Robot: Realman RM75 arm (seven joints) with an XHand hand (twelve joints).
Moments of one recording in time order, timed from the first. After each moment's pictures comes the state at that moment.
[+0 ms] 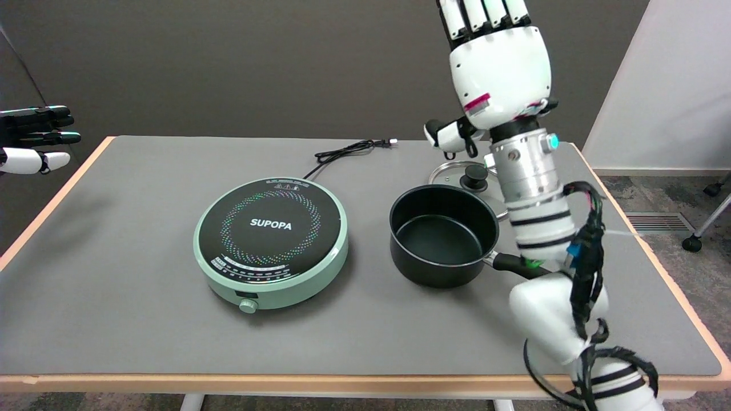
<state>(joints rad) 0.01 -1.50 -1.50 1.87 -0.12 0.48 -0.18</state>
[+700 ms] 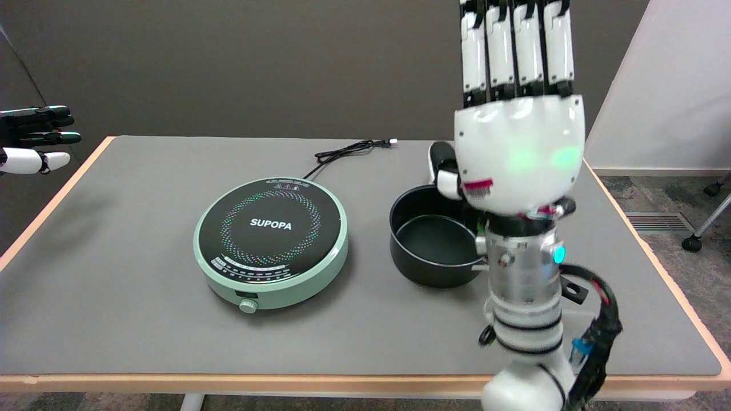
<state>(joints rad) -0.22 -1.52 -1.80 1.86 0.08 1.01 -0.81</state>
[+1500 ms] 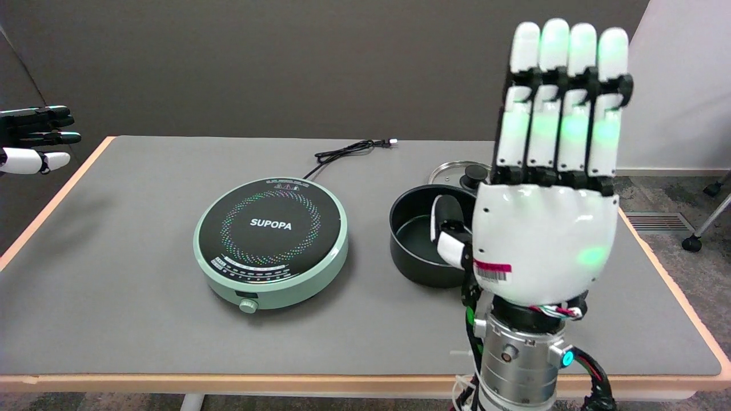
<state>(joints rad) -0.33 -1.53 -2.12 1.76 0.25 1.37 -1.10</state>
